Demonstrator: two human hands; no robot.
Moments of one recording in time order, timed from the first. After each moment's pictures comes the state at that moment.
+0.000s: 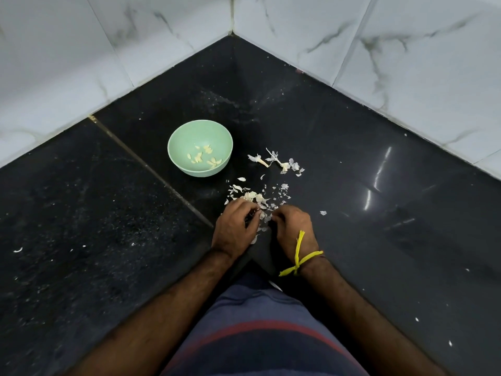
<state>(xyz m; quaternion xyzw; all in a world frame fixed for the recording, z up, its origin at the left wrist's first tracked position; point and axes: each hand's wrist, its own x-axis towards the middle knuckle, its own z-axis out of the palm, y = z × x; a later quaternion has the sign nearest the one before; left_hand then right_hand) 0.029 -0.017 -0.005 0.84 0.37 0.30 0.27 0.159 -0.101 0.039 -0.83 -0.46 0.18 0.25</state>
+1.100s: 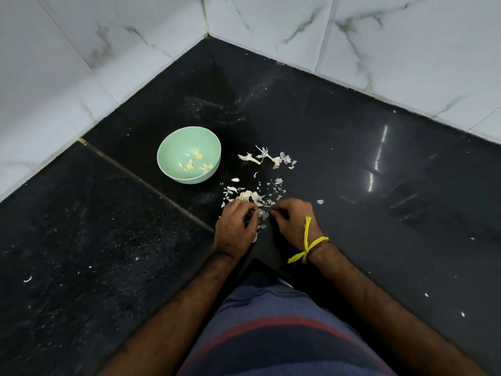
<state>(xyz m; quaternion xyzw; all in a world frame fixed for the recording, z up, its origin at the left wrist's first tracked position) 0.030 -0.018 -0.004 0.85 0.37 0.28 0.27 0.168 -0.105 0.048 -0.82 -0.46 0.19 0.28</state>
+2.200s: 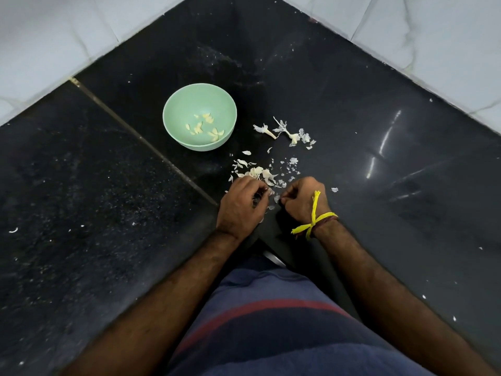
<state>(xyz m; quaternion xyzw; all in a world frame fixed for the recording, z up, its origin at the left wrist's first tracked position) 0.030 -0.018 0.000 0.84 0.36 0.29 0.27 0.175 -0.081 0.050 -0.87 -0.34 0.31 0.17</state>
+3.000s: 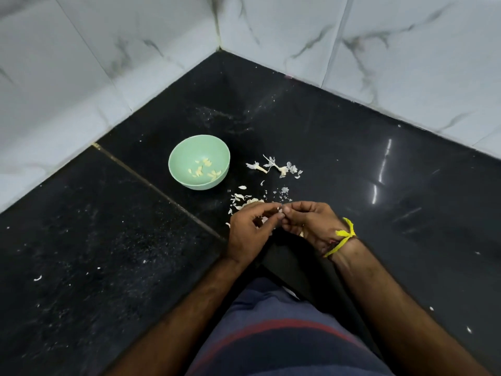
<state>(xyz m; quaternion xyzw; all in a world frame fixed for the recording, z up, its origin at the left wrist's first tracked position) 0.041 -0.029 0.049 0.76 0.31 0.34 0.46 0.182 -0.111 0.083 -0.58 -0.08 0.55 0.59</state>
